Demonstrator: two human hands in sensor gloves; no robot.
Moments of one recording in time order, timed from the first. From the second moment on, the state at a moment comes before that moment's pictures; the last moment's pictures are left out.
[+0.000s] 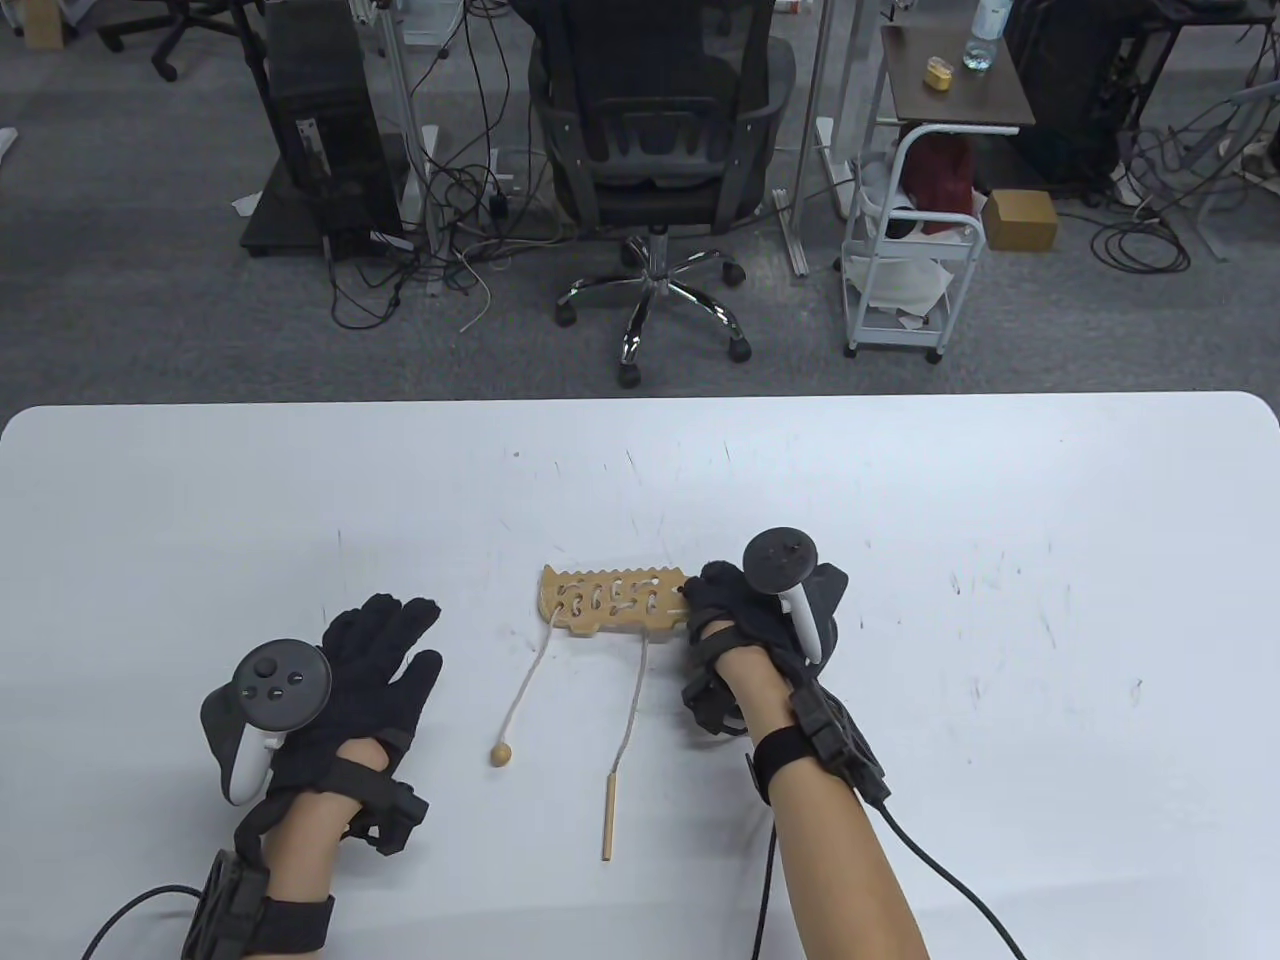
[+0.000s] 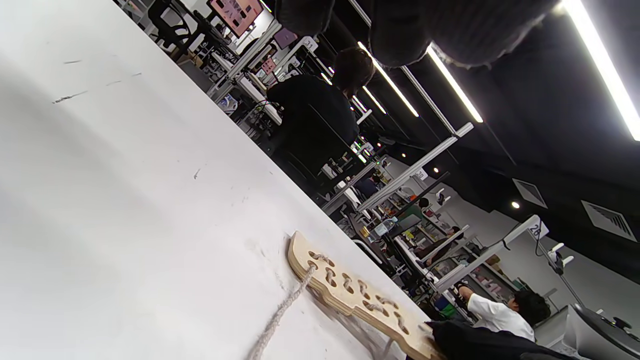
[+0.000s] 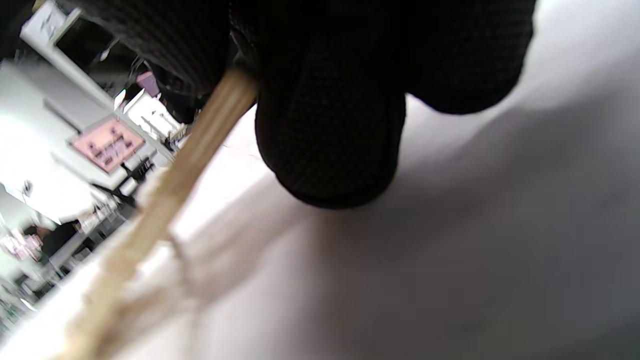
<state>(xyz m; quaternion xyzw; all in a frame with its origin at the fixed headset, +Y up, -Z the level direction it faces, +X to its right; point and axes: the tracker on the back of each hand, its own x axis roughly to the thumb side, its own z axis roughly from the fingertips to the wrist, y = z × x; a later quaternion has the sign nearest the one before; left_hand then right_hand) -0.309 -0.717 -0.330 0.00 0.00 0.40 0.92 0.097 -0.764 -0.453 -0.10 0.06 0.94 0.31</state>
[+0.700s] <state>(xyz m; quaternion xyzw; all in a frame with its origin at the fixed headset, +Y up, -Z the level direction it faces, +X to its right) -0.302 -0.719 -0.329 0.00 -0.01 0.32 0.95 0.126 -0.710 -0.400 -0.02 -0.07 0.99 0.13</state>
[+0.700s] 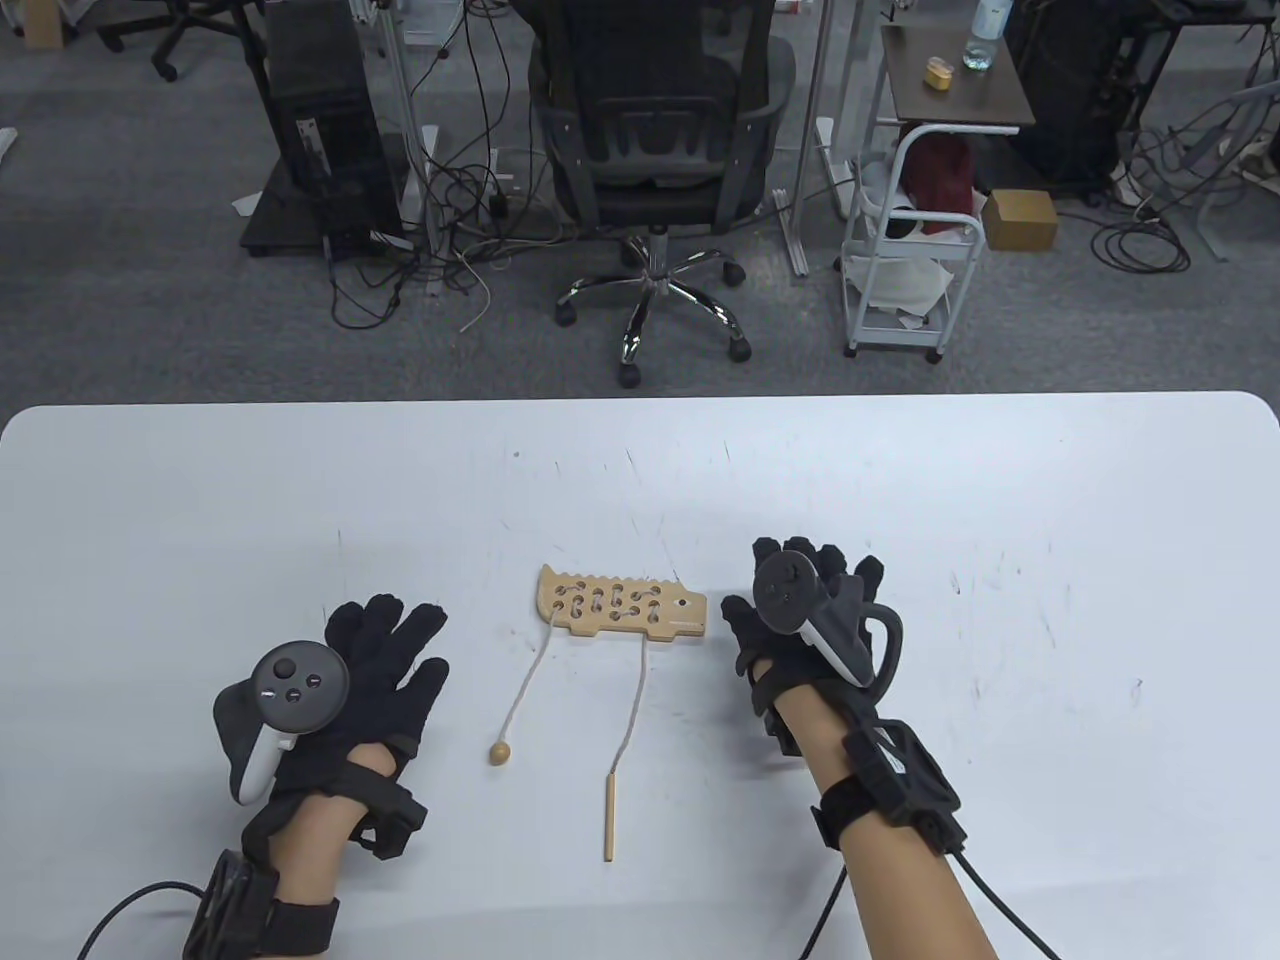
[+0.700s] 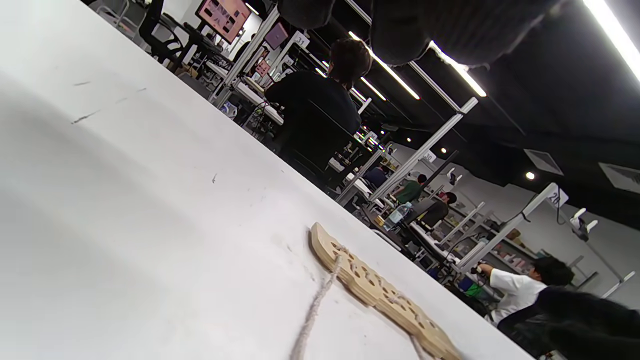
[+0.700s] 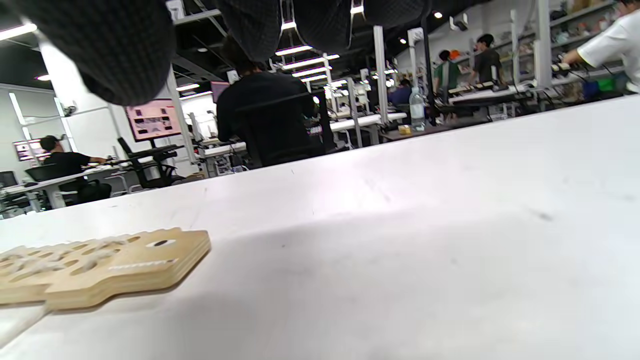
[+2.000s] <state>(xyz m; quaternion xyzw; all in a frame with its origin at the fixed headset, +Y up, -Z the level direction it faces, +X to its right) -0.292 -0.715 -0.326 0.01 0.01 0.19 0.98 0.145 -0.713 -0.320 0.09 -0.07 0.98 0.15</state>
